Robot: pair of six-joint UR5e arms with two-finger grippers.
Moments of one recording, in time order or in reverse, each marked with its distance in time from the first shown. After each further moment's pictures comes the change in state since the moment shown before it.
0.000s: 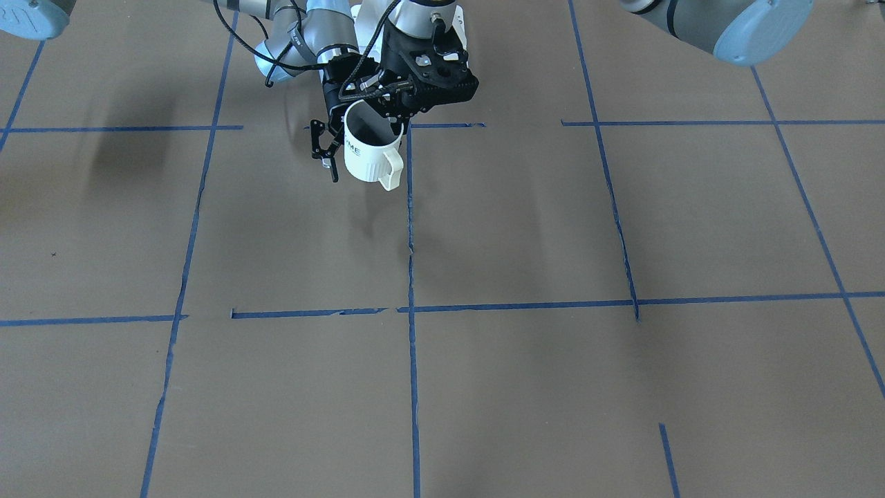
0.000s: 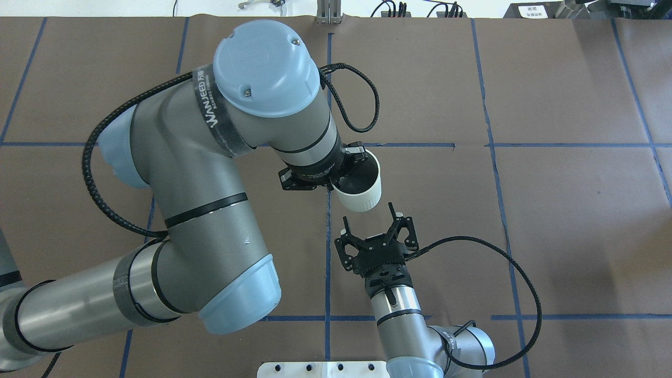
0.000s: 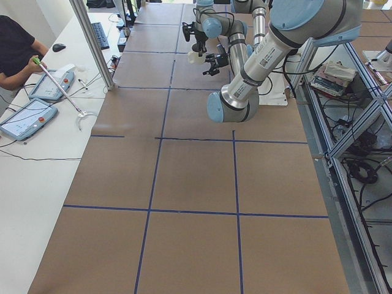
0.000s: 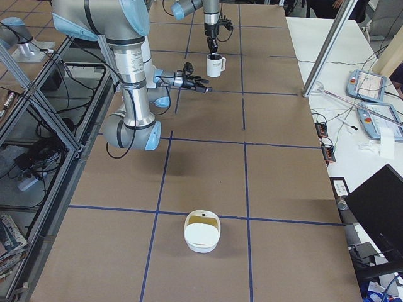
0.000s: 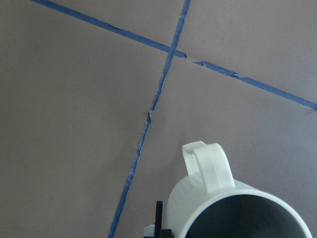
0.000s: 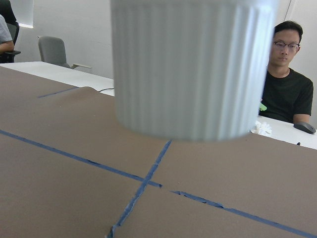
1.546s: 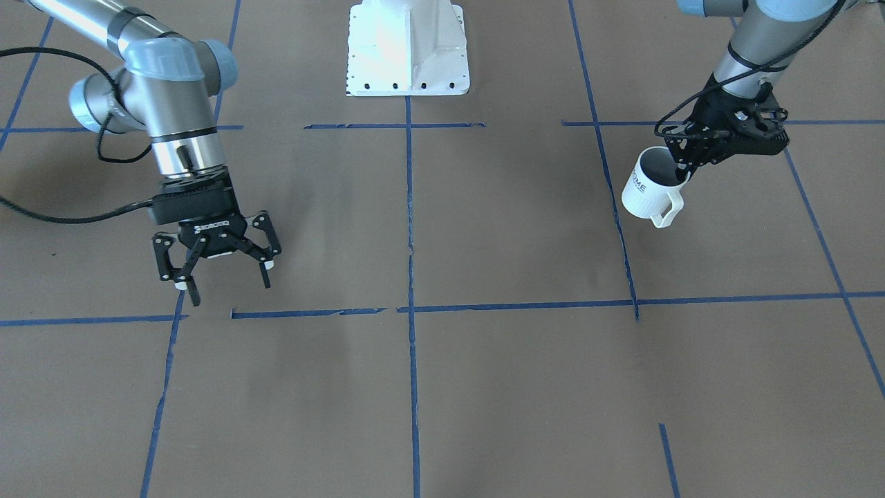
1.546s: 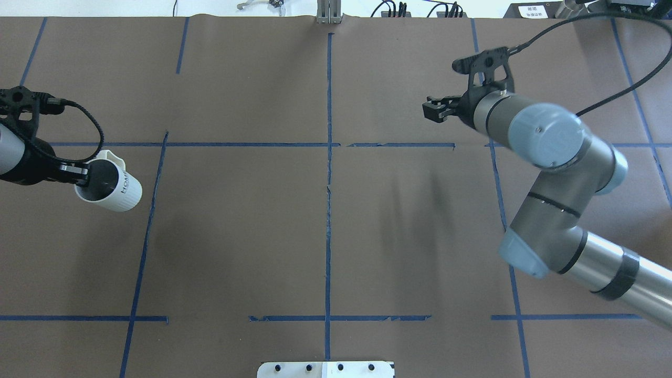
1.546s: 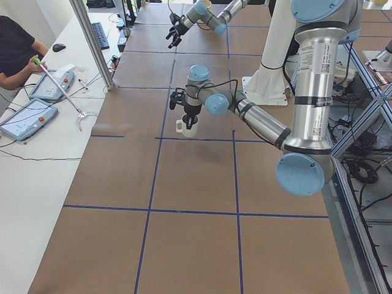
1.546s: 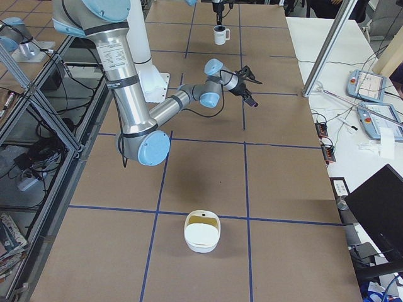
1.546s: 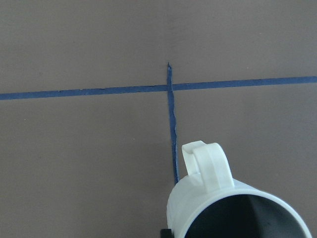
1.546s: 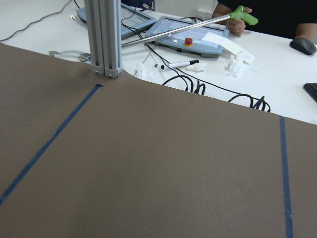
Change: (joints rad) left arm -0.338 0.920 -0.177 -0.466 -0.097 0.763; right arm 0.697 -0.087 0.212 -0.316 1.059 -0.039
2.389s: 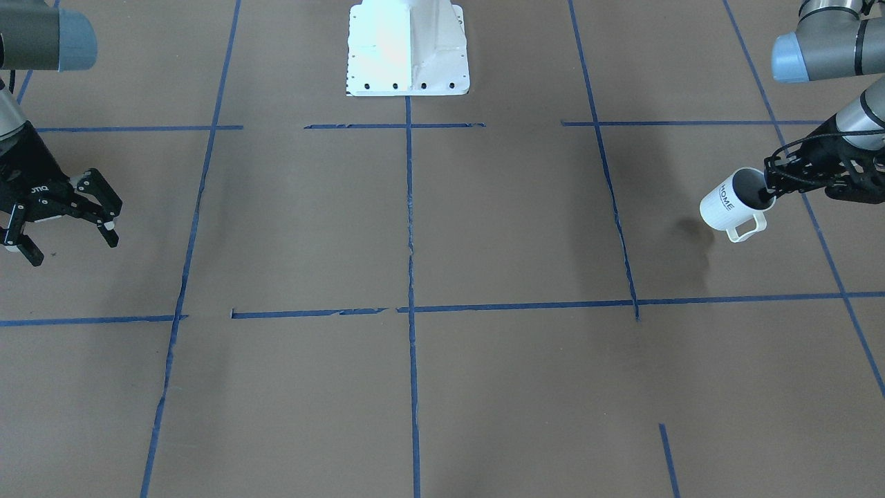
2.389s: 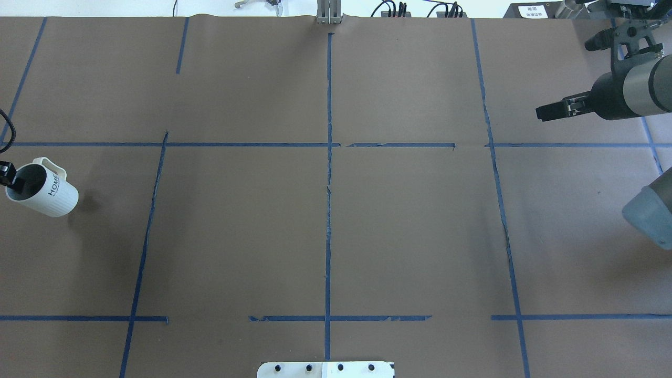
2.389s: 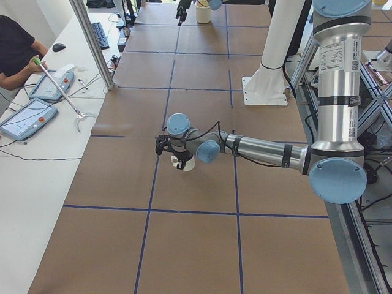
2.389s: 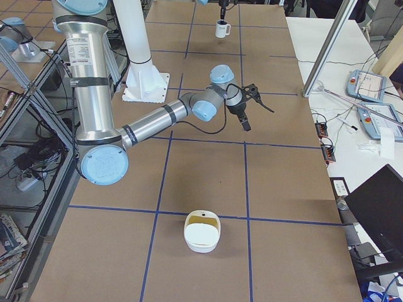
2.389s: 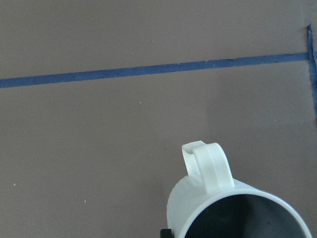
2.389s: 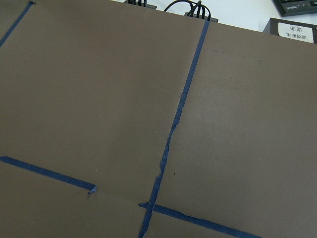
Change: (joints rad) left arm -0.232 0.069 0.308 -0.191 -0.305 0.256; right arm 0.276 -0.263 0.172 -0.118 0.499 -0.123
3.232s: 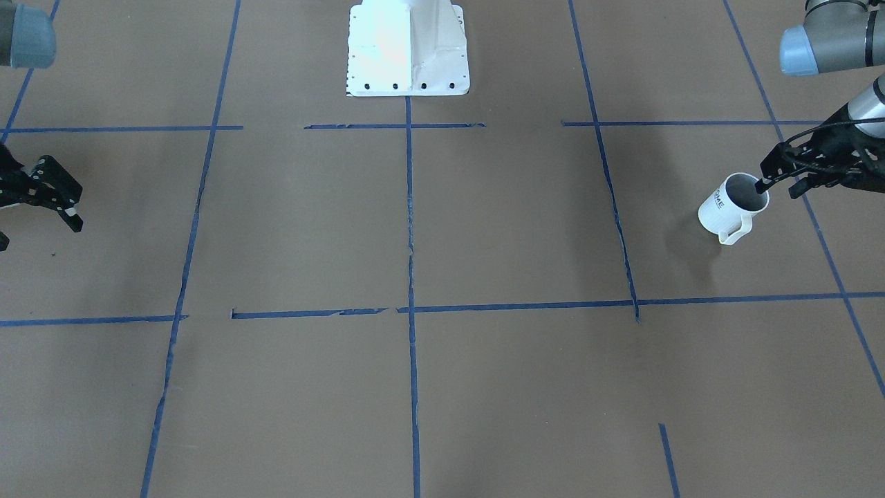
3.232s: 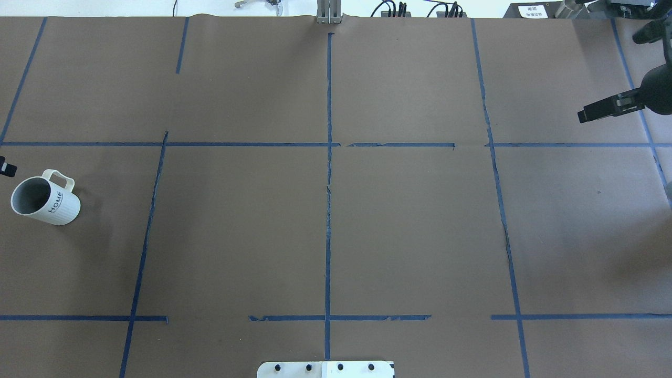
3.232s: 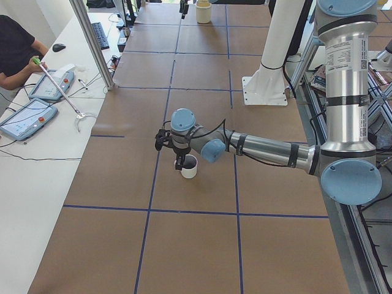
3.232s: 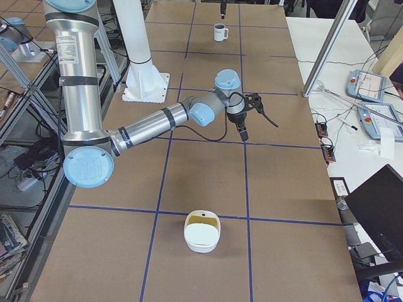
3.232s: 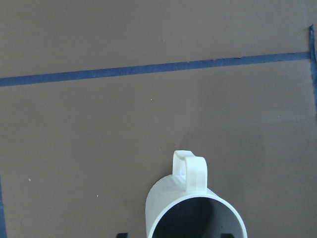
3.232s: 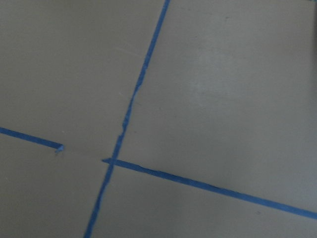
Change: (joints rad) left arm -0.104 0.049 -0.103 -0.038 -0.001 0.032; right arm 0.171 -0.047 0.004 -0.159 0.199 -0.178
